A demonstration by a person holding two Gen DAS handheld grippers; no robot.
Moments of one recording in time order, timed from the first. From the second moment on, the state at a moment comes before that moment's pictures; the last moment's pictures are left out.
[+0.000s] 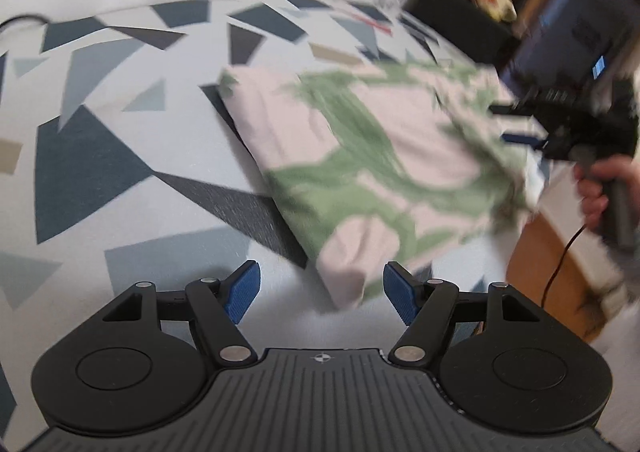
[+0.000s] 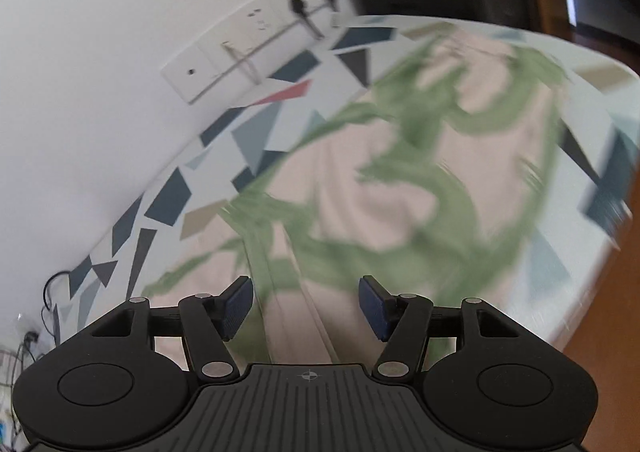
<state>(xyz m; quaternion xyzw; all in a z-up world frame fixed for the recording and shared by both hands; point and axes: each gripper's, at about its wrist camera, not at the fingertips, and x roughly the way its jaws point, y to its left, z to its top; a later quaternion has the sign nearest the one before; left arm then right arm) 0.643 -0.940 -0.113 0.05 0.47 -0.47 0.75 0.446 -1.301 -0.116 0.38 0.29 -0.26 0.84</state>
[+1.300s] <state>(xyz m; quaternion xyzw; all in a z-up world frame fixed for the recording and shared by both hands) 0.742 -1.012 -0.135 -0.04 0.44 -0.22 0.87 0.608 -1.312 -0.149 0.13 0.37 -0.12 0.91</state>
